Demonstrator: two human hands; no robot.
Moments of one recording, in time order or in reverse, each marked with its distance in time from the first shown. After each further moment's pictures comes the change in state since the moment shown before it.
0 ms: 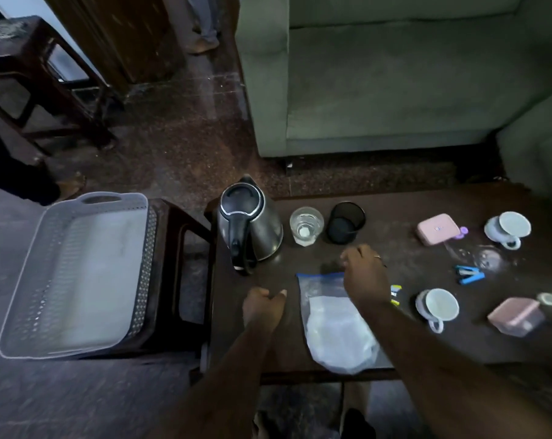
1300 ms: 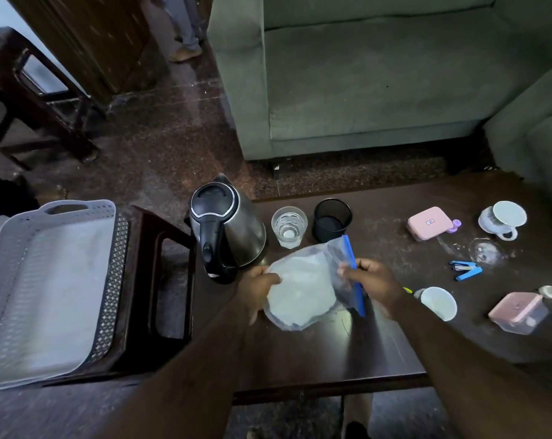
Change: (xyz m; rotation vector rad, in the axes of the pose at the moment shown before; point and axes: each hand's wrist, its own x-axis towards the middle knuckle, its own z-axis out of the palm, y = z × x) left_hand 0.038 0.039 0.025 -0.317 -0.346 0.030; right_hand 0.014 0.068 0.023 1.176 -0.373 0.511
